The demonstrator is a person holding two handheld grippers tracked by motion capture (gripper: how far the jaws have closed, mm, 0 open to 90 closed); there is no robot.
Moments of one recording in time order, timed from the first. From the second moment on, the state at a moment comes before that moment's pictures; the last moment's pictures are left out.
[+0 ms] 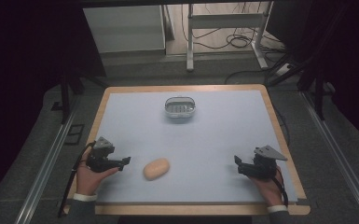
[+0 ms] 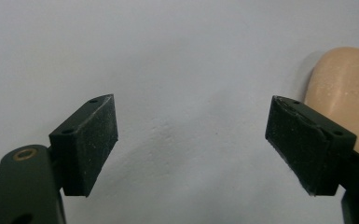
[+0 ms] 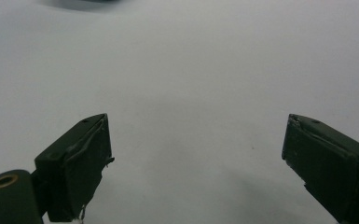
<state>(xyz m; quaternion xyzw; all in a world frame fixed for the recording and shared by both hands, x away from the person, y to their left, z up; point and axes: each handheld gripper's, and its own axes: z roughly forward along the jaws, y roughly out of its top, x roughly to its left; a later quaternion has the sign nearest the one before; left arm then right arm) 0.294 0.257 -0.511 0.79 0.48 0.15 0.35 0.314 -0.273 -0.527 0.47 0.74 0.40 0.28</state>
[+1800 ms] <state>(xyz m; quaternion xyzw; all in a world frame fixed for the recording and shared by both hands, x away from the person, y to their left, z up) 0.310 0.205 -0.459 0.85 0.40 0.14 0.31 0.313 -0.275 -0.527 0.47 0.73 0.41 0.28</state>
